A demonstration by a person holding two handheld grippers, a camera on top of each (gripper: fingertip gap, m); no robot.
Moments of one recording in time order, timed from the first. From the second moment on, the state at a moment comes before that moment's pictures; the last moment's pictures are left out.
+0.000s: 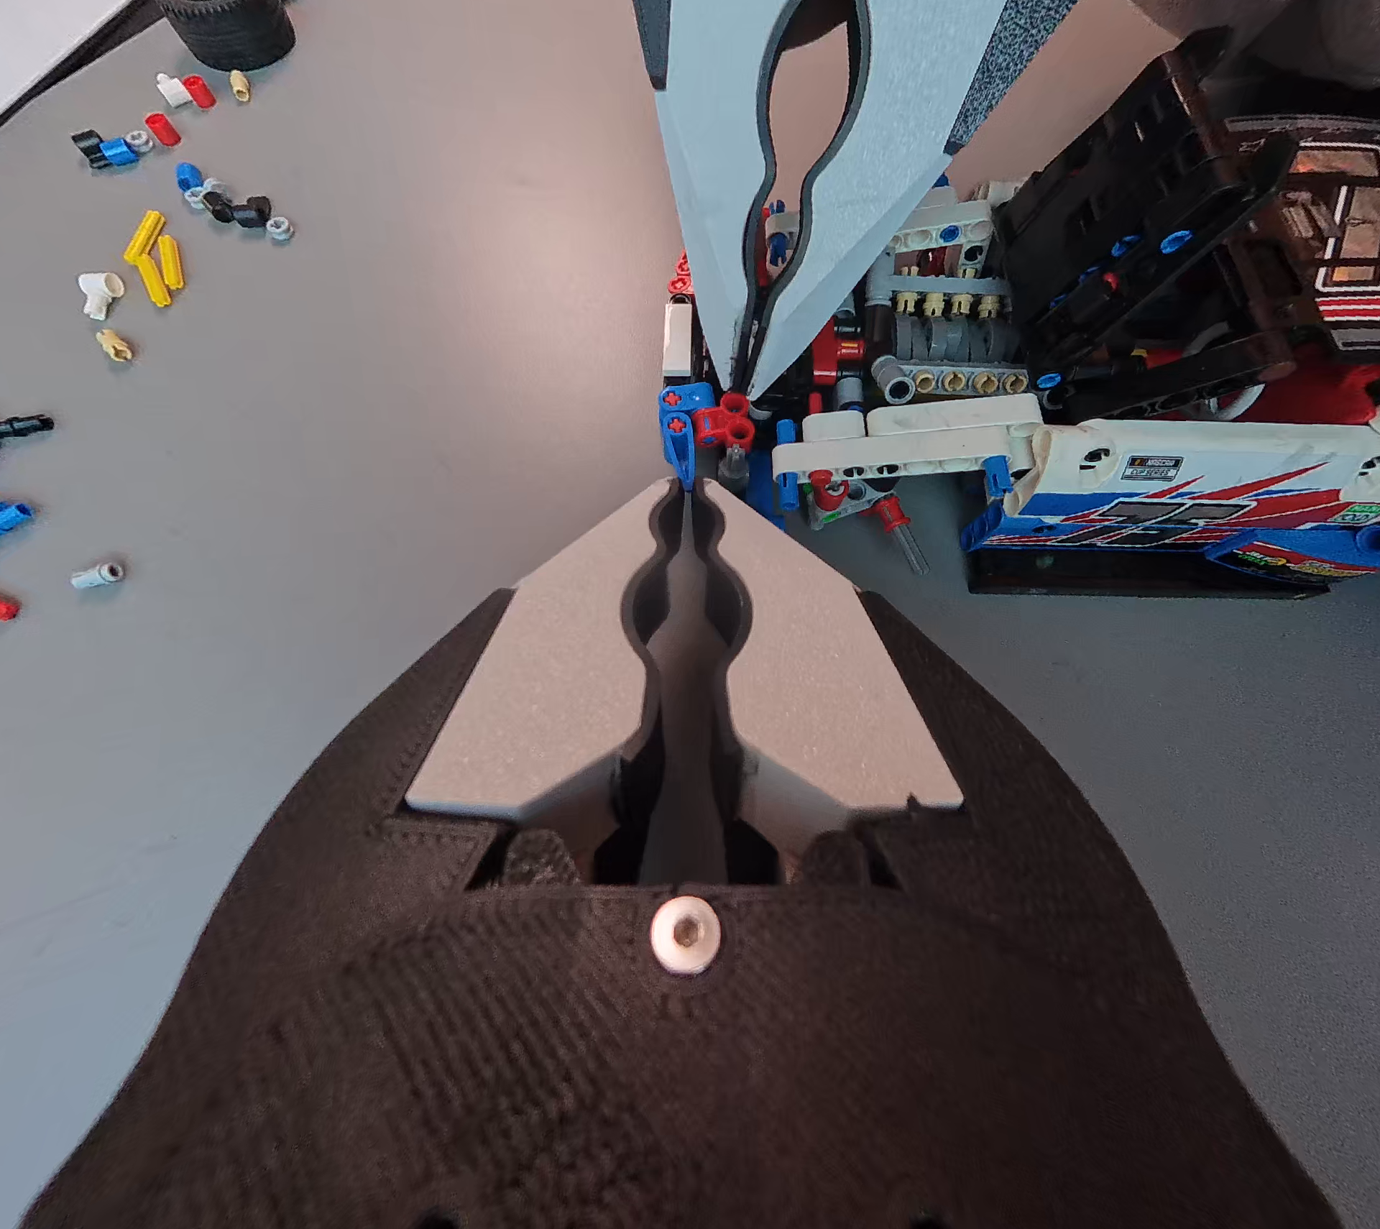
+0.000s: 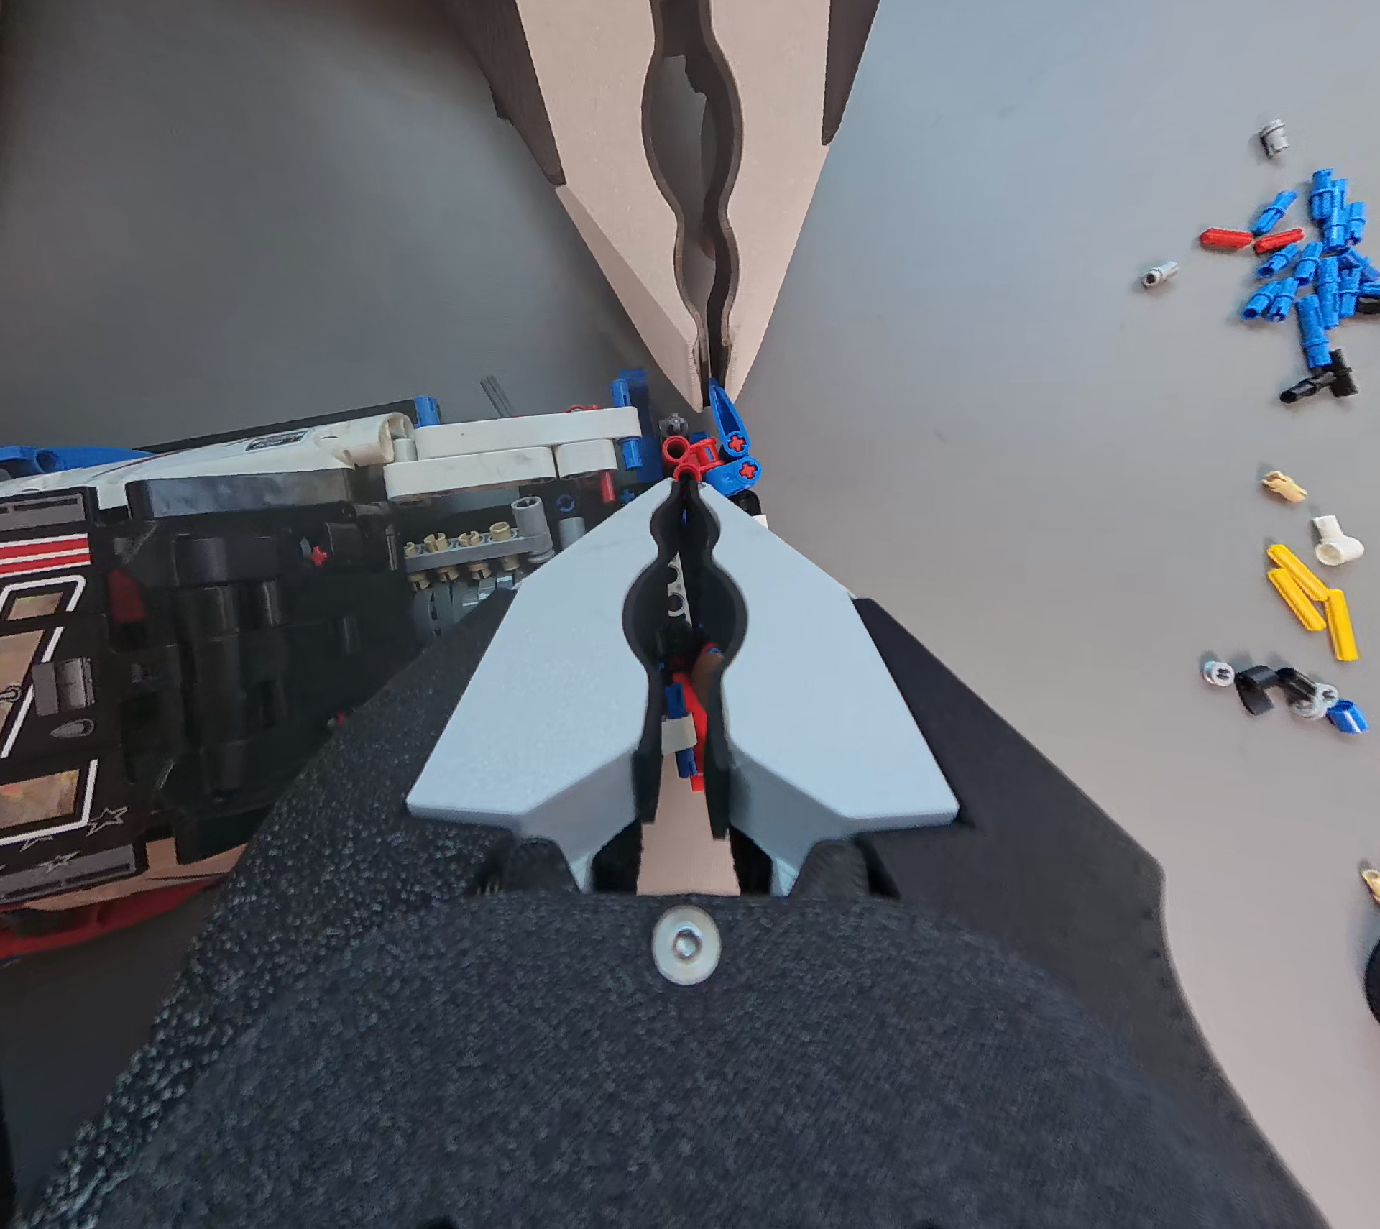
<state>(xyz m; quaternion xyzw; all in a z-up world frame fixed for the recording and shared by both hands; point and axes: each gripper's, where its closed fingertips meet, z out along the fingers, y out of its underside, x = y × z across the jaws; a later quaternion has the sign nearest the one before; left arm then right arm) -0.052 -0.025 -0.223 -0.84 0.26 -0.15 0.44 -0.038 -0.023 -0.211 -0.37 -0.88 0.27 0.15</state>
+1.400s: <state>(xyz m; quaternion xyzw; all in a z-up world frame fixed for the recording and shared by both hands) -0.043 -0.033 -0.222 -0.84 0.27 -0.17 0.44 -0.028 -0.011 -0.222 -0.31 -0.93 0.17 0.09</state>
